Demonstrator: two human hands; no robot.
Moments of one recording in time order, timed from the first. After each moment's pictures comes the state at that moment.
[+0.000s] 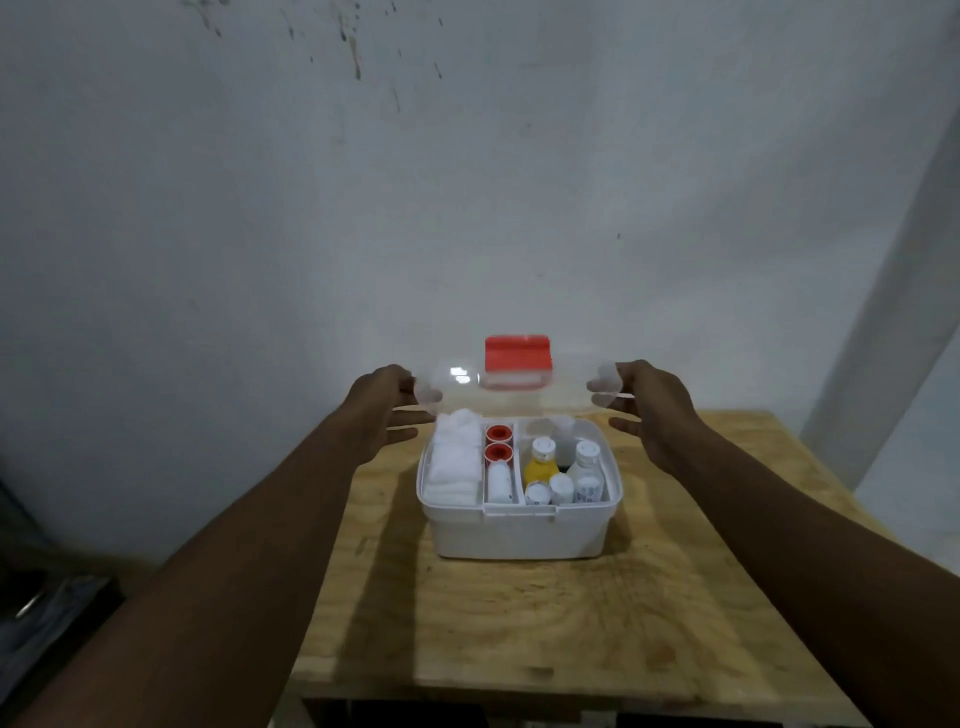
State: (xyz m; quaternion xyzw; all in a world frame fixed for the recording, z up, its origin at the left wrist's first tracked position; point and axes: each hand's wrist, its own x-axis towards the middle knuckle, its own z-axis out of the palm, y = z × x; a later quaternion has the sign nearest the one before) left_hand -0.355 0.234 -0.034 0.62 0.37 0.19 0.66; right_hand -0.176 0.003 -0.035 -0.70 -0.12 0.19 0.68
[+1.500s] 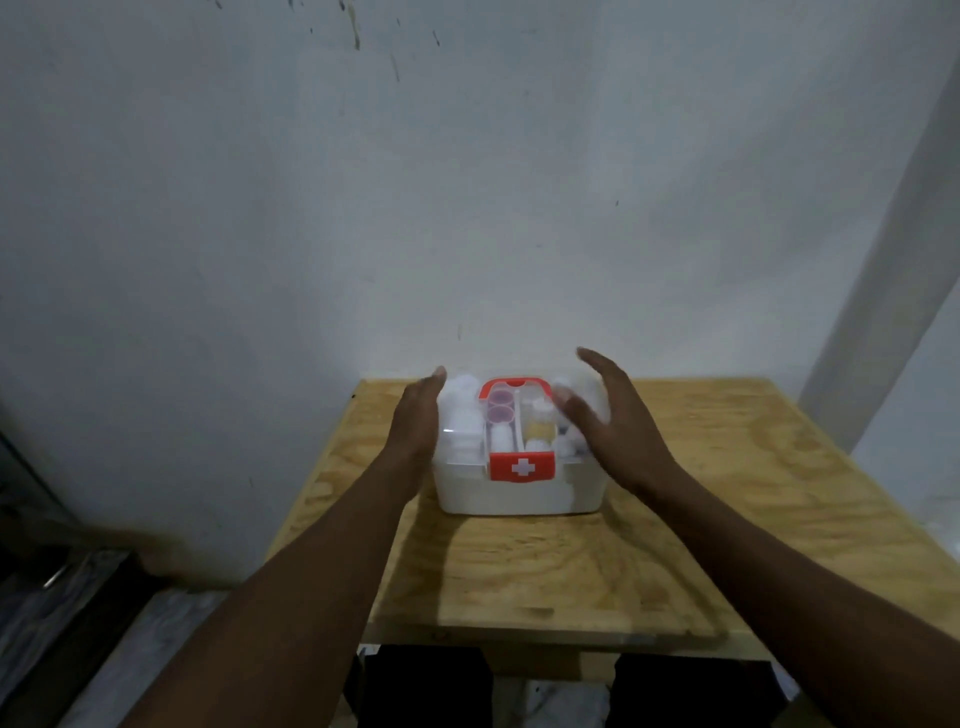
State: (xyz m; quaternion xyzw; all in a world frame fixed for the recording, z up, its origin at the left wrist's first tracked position) left_hand -0.357 0.181 -0.095 0.62 0.35 0.25 0.66; right_hand -0.234 -0.014 -0.091 -0.77 -0.39 0.01 0.51
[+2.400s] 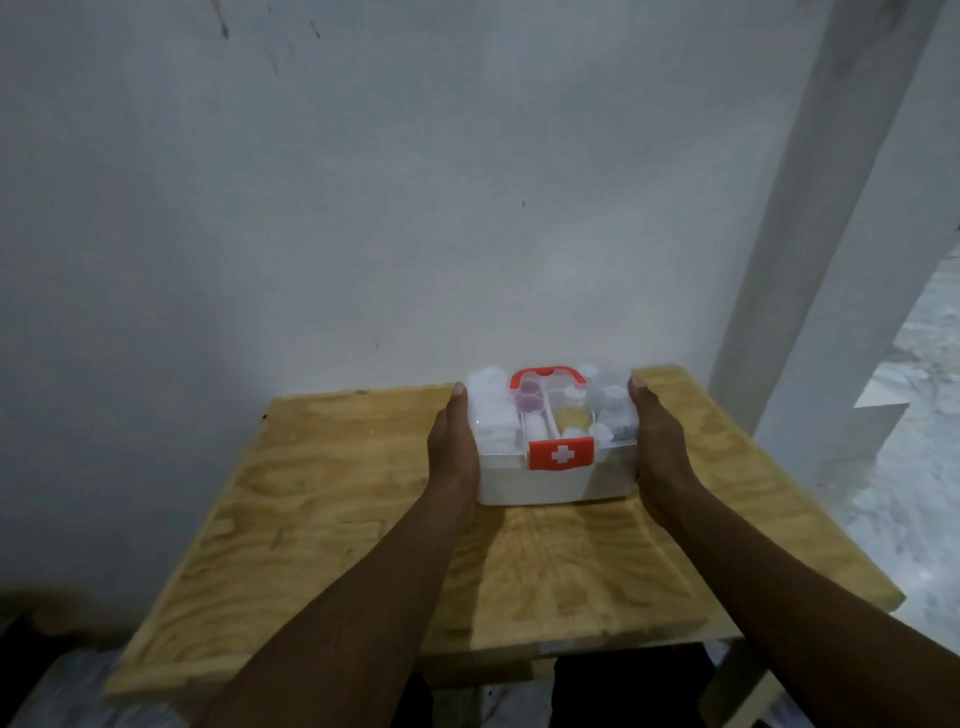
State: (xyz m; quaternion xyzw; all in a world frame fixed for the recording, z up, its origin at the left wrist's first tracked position) left_hand -0.267 0.083 -0.125 0.53 0.32 0.25 0.74; right_hand -0.169 -0.091 -0.120 -0.70 -0.10 0.07 0.70
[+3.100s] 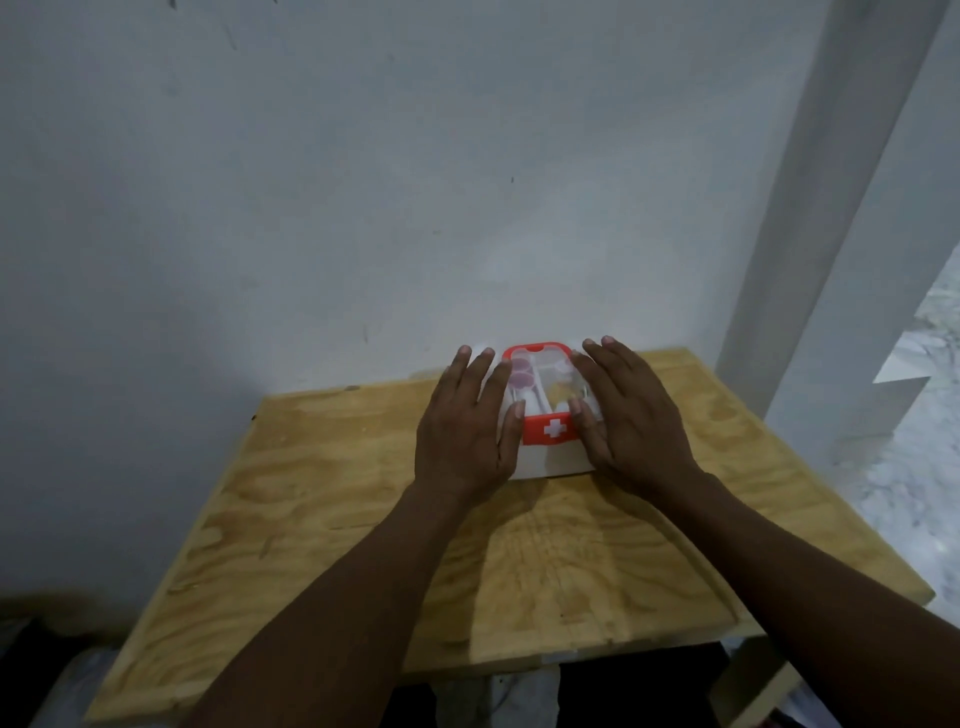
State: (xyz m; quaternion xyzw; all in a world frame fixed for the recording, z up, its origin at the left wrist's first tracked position) left_hand -0.263 0.087 -0.126 0.92 0.09 0.38 0.03; right_hand -0.151 -0.086 -0.124 -0.83 -0.42 -0.28 0.24
